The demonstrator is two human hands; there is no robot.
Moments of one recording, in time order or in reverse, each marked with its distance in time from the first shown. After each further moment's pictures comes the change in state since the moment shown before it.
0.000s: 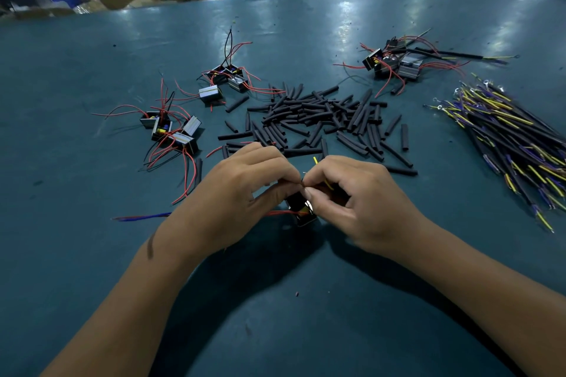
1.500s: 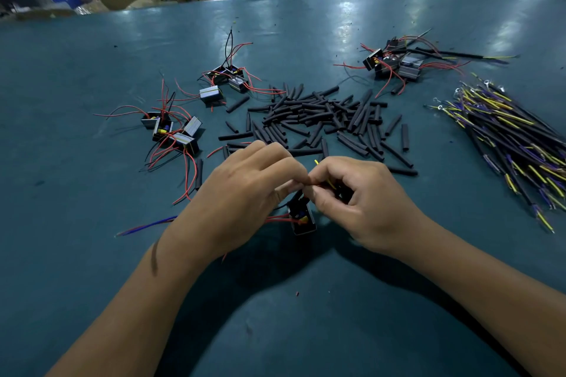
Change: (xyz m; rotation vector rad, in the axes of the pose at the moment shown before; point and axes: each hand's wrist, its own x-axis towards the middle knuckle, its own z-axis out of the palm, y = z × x) left_hand 0.000 0.004 0.006 0.176 0.012 0.053; right_hand -0.002 0.000 -0.003 0.162 -0.026 0.109
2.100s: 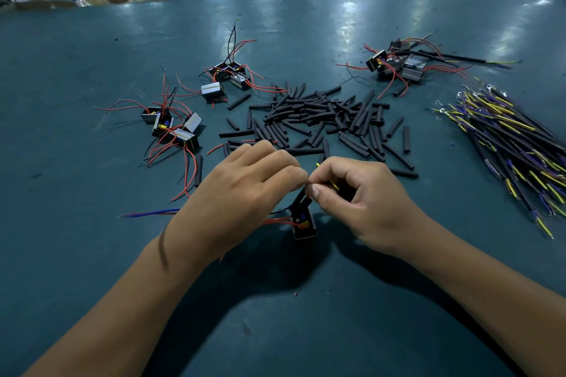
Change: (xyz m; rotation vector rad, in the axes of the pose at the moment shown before) left_hand -0.008 -0.012 0.006 0.206 0.044 0.180; right_hand 0.002 0.002 0.000 0.090 -0.024 0.059
